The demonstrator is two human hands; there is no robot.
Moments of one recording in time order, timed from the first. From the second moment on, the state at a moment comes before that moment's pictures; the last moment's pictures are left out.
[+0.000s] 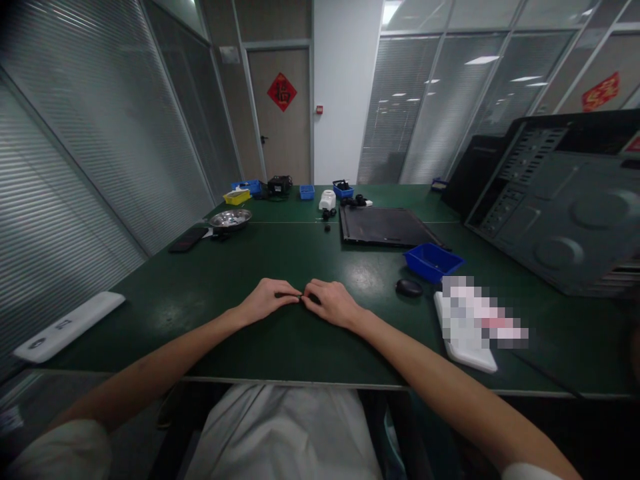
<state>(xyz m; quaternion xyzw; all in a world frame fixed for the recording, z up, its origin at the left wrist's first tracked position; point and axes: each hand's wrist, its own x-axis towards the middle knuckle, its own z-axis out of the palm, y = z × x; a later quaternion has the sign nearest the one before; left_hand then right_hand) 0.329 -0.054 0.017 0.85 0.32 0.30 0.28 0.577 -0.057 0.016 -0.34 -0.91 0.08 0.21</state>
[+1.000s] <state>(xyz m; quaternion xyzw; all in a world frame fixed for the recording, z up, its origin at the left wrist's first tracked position) 0.323 -0.048 0.015 0.86 0.33 0.31 0.25 0.577 -0.058 0.017 -0.34 -0.91 0.08 0.21</state>
